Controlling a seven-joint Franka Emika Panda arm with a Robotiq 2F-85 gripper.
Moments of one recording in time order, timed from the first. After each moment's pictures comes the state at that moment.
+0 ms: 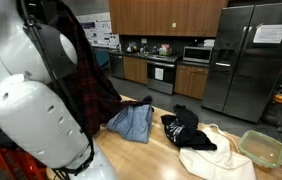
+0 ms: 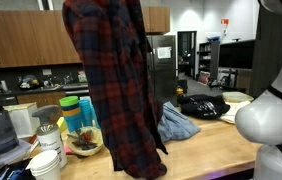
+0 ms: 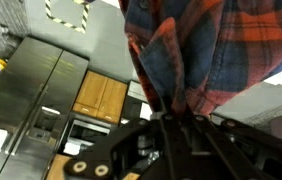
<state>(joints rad) -0.31 -0.27 1.15 -0.86 -0.24 1.27 0.44</state>
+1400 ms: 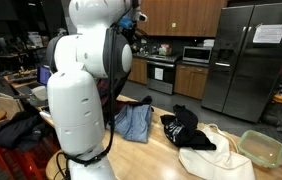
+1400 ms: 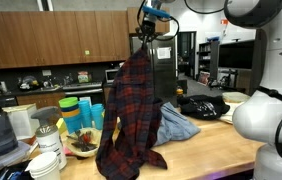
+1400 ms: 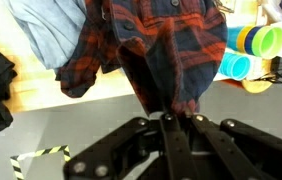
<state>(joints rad) -0.45 0.04 0.79 -1.25 0.25 1.47 0.50</state>
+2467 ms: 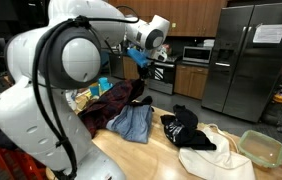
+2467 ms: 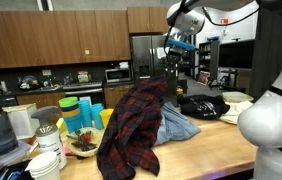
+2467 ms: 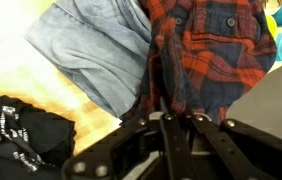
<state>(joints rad) -0.10 -0.28 0.13 -2.00 0.44 1.74 0.36</state>
